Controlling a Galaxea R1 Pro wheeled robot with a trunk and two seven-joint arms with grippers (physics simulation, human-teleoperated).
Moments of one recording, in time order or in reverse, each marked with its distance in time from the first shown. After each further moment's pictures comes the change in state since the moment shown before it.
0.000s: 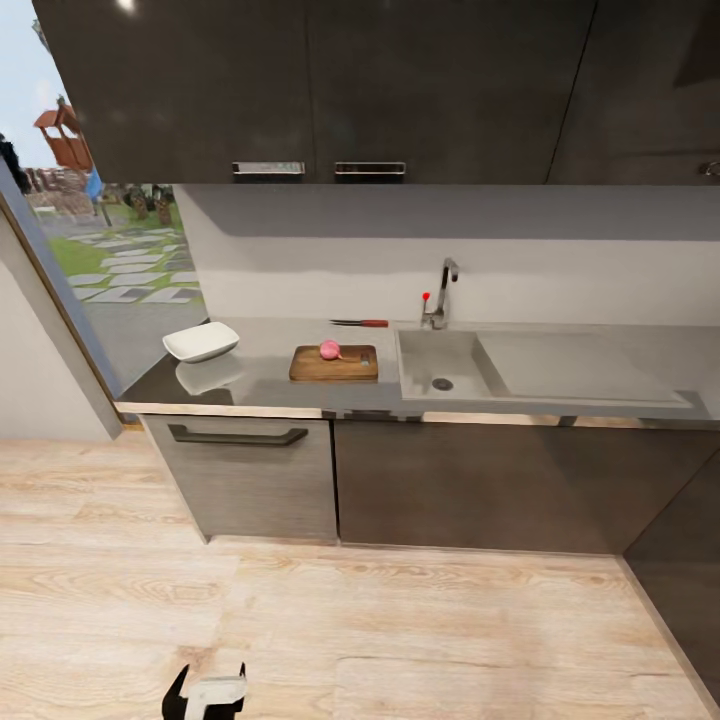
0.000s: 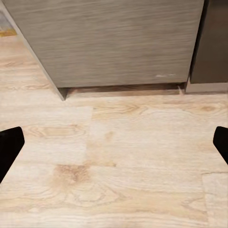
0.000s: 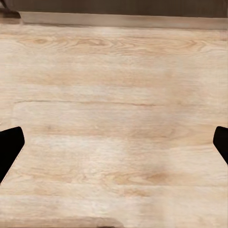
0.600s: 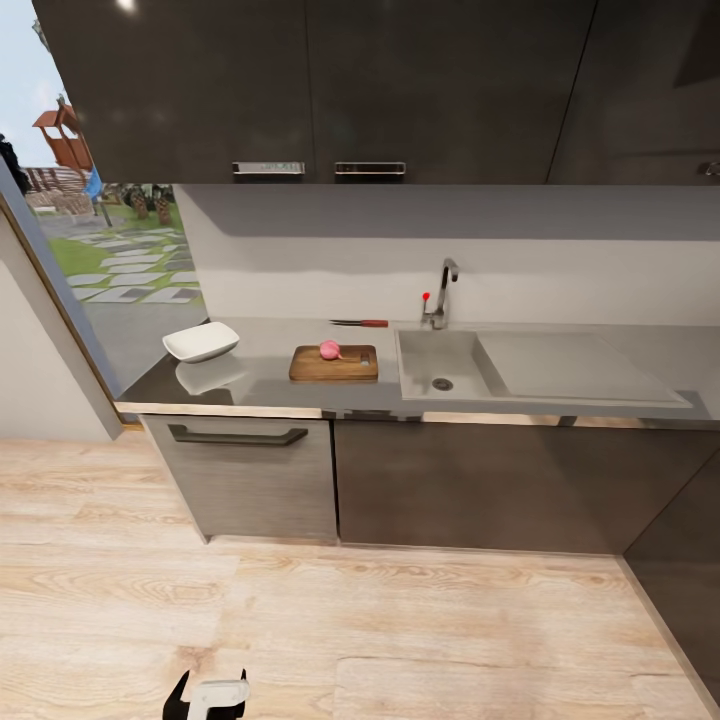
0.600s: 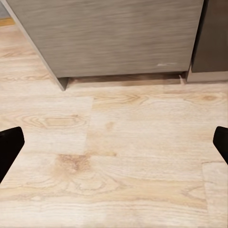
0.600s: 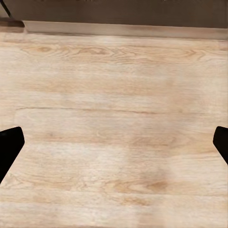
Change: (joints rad) left arm 0.002 -0.007 0.000 -0.001 0.001 0.048 0.009; right arm 0.000 0.001 -0.001 0.008 0.001 -0.045 0.003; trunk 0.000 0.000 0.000
